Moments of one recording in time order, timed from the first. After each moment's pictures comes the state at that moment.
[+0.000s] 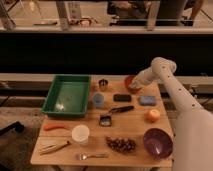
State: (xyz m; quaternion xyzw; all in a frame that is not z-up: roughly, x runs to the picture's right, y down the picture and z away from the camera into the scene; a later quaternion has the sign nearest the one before) arm 0.212 -0.038 0.943 -0.11 -0.22 -0.19 0.95
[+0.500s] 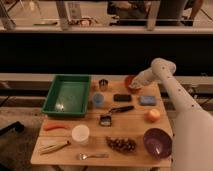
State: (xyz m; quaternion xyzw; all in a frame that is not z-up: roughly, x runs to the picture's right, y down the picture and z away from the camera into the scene) arm 0.216 -0.034 0.948 -0.11 -0.23 -0.18 0.95
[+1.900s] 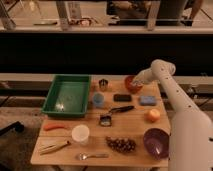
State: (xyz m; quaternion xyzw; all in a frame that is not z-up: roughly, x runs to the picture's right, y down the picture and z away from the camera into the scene) arm 0.232 -0.053 0.975 -0.06 -0.20 -0.23 0.95
